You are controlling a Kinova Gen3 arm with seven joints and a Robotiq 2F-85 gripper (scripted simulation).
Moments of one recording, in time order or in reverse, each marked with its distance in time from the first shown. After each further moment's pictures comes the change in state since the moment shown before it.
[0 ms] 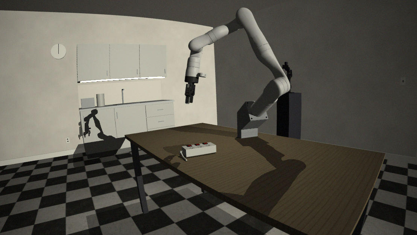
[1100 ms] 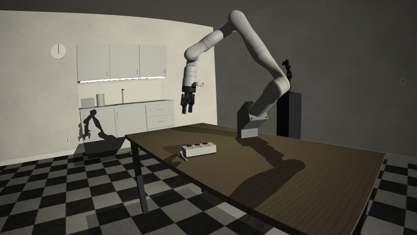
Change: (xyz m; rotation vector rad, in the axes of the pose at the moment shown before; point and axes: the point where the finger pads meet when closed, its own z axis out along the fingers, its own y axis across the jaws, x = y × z) arm -0.001 0.016 0.053 -0.005 0.039 0.152
